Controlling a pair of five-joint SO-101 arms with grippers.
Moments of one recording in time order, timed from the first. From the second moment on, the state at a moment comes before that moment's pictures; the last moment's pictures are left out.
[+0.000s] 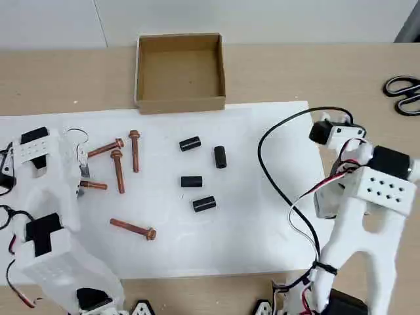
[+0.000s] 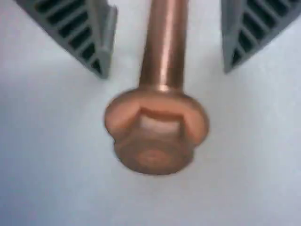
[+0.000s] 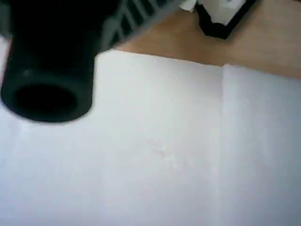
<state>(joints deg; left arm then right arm) -26.6 17.6 11.8 75.8 67.8 18.5 -24.3 21.8 98.7 25.2</state>
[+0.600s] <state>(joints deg) -29.6 18.6 12.4 69.8 65.5 18.5 -24.3 21.9 98.7 25.2</state>
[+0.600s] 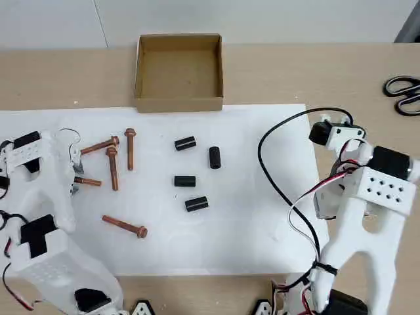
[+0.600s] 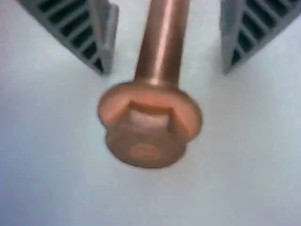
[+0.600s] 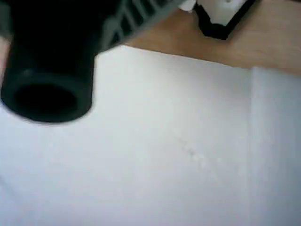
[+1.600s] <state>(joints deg) -30.3 25.0 -16.1 98.1 58.1 18.5 -24.3 21.9 98.7 25.2</state>
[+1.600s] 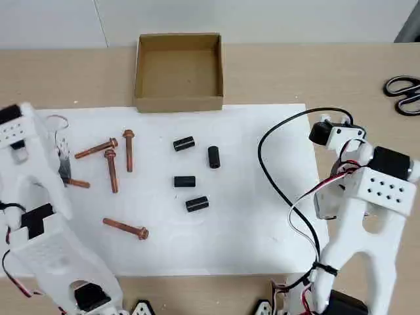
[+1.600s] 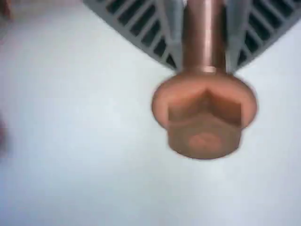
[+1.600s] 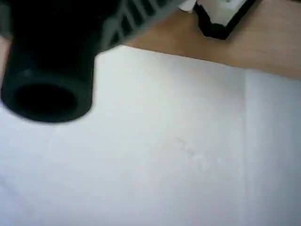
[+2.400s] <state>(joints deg) -8.4 -1.6 -19.6 99.6 39.0 -21.5 -24.3 18.7 98.7 6.5</state>
